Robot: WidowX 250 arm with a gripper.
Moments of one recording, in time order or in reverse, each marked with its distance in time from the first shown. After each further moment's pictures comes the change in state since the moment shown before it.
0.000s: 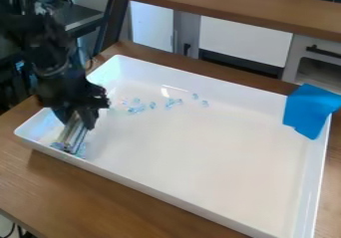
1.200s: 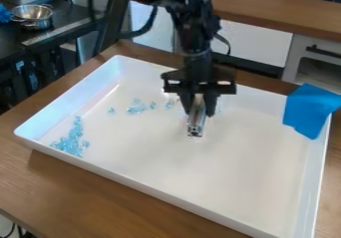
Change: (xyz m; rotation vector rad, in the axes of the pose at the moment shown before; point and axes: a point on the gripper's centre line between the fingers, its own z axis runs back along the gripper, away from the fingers) arm 0.047 -0.172 -0.030 -0.056 0.095 -0.058
